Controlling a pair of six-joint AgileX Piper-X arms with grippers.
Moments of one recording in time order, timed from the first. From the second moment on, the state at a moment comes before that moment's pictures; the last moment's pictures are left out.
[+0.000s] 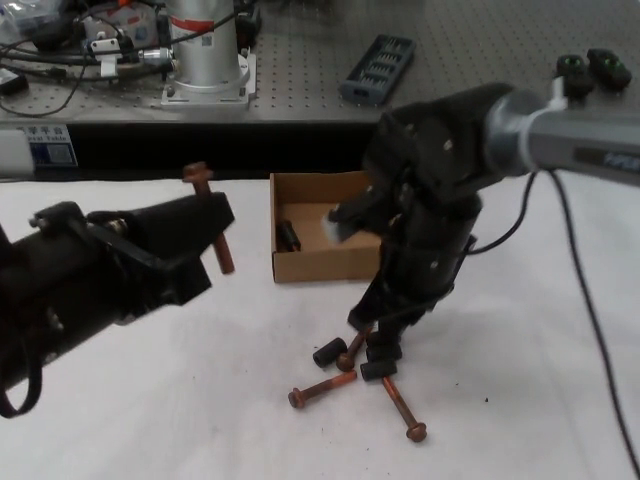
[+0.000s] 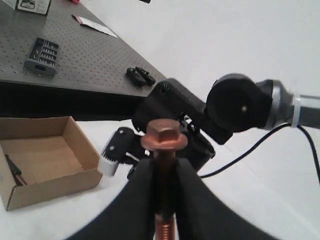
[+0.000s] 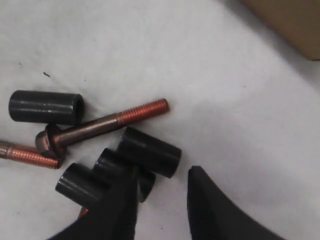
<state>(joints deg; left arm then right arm) -27.3 53.4 -24.0 -20.0 15.6 -28.0 38.6 119.5 -88.5 58.9 0.4 -11.8</state>
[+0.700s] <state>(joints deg) -22.7 53.4 -23.9 -23.1 16.9 -28.1 42.1 119.9 -89.3 64.5 2.8 -12.5</state>
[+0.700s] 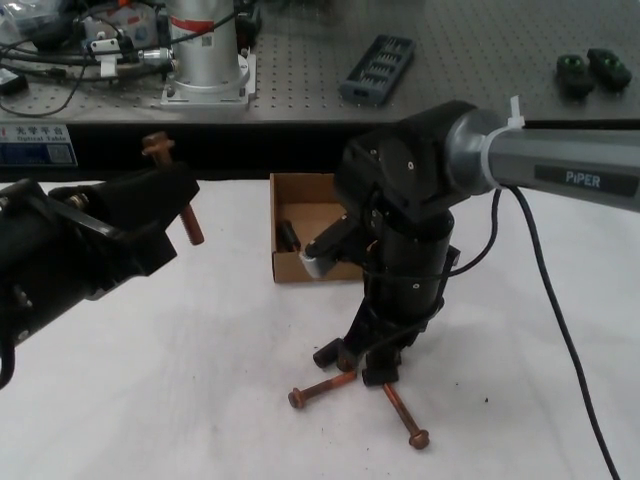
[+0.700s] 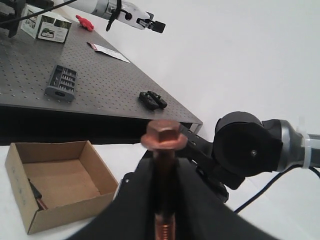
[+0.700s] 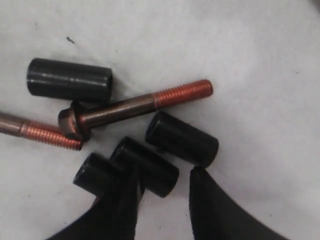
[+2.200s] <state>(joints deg) -22.7 53.4 -23.9 -23.3 16.9 -28.3 45.5 119.4 -85.4 68.7 1.0 -13.8</state>
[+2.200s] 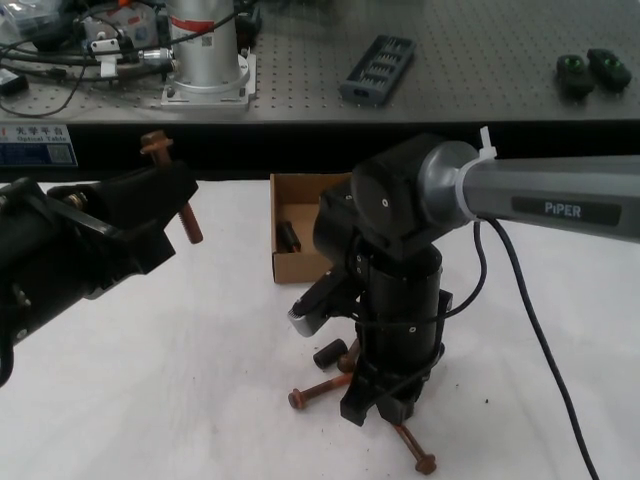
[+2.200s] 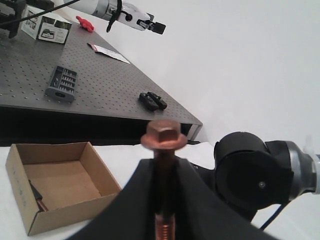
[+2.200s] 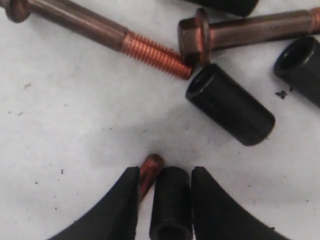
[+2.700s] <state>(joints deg) -22.7 53.4 -23.9 -23.3 16.9 -28.3 45.3 118.4 -89.3 67.6 4.2 -13.8</state>
